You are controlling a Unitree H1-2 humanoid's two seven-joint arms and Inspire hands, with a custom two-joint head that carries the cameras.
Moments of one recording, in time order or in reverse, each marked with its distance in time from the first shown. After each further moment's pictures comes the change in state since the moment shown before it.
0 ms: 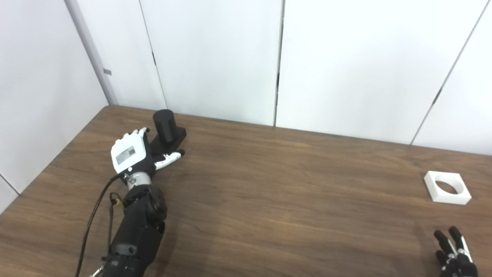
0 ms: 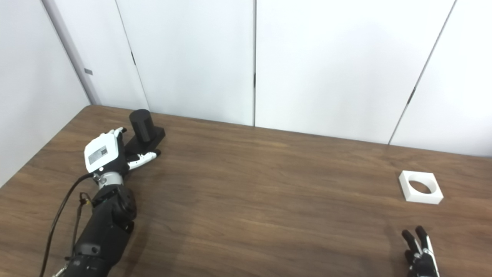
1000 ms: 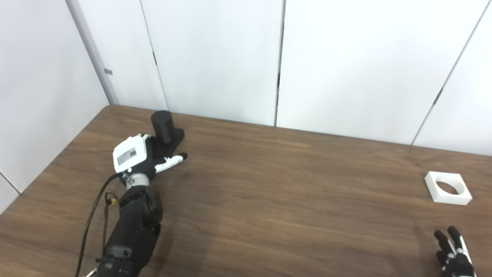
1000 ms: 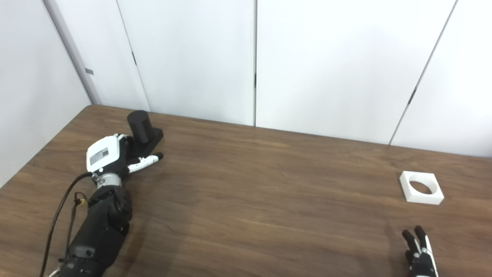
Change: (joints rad) left arm 0.022 0.029 -0.032 -0.041 0.008 0.000 -0.123; right arm -0.001 0.002 0.010 -0.018 -0.036 0.026 -0.011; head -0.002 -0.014
